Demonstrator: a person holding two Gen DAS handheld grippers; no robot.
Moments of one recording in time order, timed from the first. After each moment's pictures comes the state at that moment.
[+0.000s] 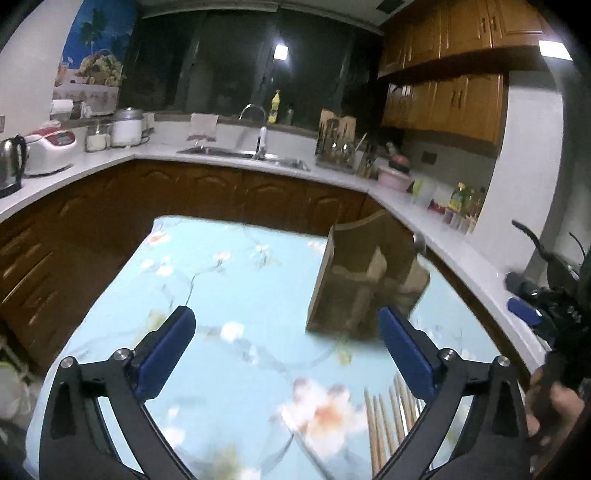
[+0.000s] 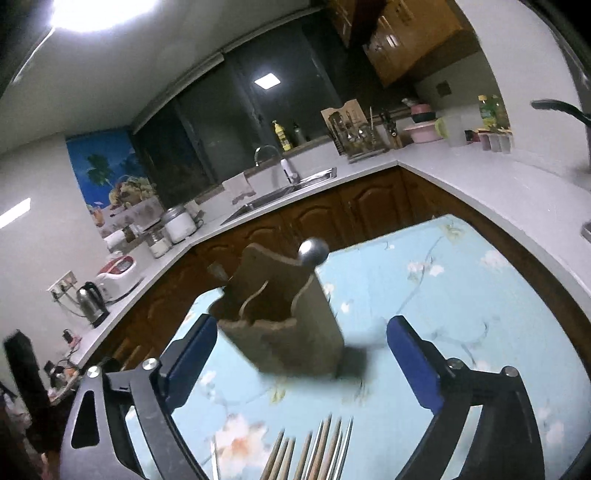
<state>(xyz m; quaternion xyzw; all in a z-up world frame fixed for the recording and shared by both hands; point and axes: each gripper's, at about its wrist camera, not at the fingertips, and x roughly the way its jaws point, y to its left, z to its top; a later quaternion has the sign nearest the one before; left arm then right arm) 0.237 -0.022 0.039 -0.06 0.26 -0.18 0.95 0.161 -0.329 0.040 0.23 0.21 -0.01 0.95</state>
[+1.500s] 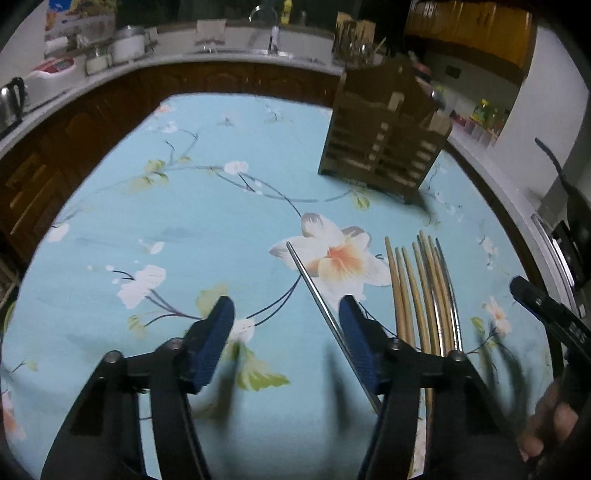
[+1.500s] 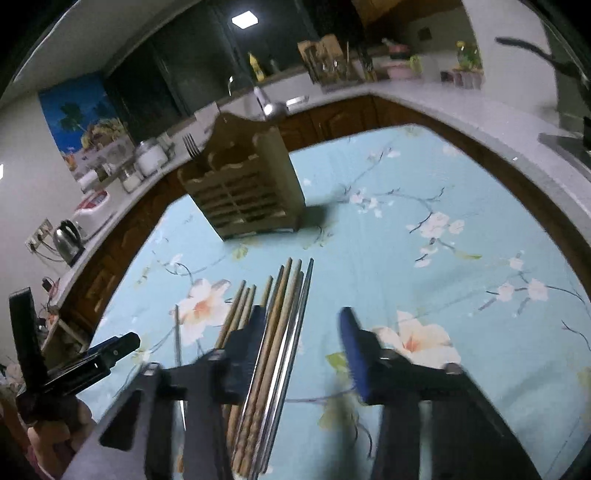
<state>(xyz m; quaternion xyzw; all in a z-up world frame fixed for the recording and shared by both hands) 0.209 -0.044 -0.056 -0.02 0.44 -0.16 0.88 0.103 -0.301 -0.042 0.21 0.36 -0.04 0.91</state>
